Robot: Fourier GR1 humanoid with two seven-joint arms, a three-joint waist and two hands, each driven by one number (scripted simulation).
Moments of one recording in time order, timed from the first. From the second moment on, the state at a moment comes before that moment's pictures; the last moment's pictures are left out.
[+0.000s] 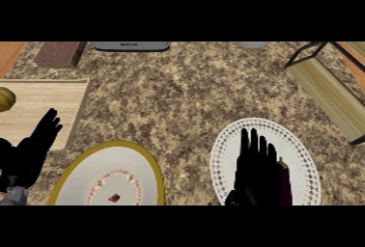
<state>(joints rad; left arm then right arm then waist) 0.01 0.53 -0.11 -1.39 0.35 0.15 0.03 -0.04 -0.01 0.58 -1.84 1.26 0.32 1.09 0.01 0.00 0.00</state>
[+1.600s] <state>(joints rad) 0.00 0.44 0.01 -1.37 0.24 0.06 0.05 -0.06 -0.01 0.34 -1.64 1.28 0.39 0.95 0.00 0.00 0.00</state>
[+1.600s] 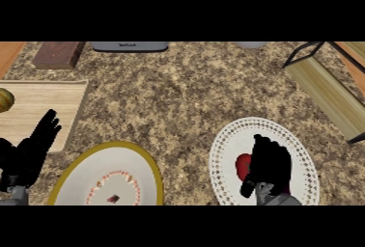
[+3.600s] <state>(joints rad) 0.00 0.38 0.09 -1.38 0.17 -0.01 0.07 -0.86 -0.04 -0.21 -1.49 1.33 0.15 1.07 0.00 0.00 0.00</state>
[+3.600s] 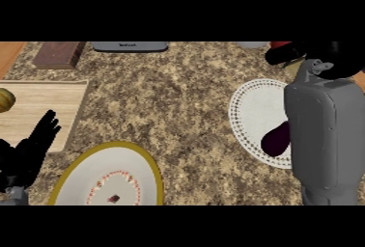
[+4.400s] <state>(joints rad) 0.02 0.36 0.10 -1.42 0.15 -0.01 0.08 -1.11 -0.15 -0.27 -1.57 1.51 0.27 1.06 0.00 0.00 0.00</state>
